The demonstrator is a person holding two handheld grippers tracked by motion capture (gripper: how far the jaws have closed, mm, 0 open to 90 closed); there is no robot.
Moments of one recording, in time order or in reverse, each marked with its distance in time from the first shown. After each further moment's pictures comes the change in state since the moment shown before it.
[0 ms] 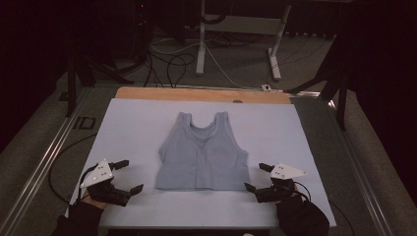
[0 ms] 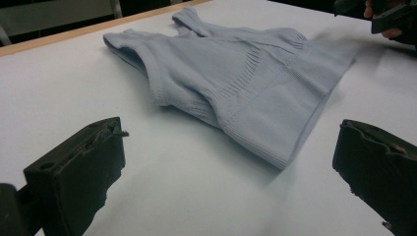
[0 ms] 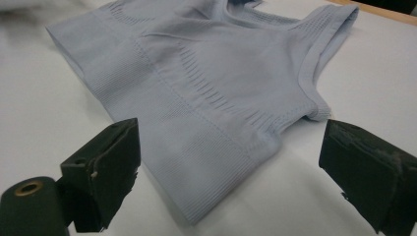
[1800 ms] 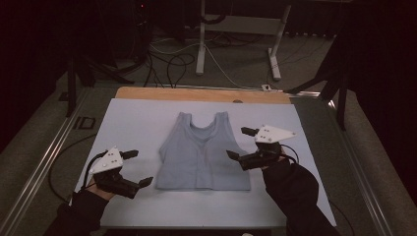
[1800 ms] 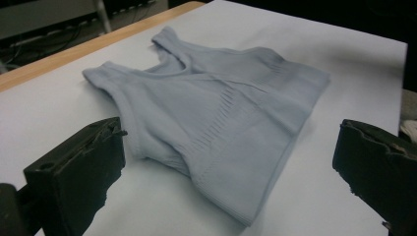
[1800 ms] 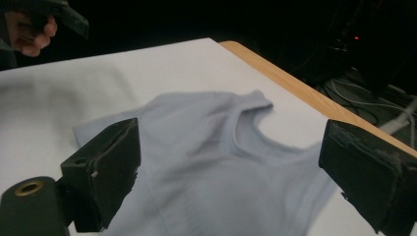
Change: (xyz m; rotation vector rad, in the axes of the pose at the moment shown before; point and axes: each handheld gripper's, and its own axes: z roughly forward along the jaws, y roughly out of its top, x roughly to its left) left arm -0.019 0.069 0.006 0.059 -0.027 0.038; right arm 0.000 0.132 0.024 -0.112 0.083 -0.144
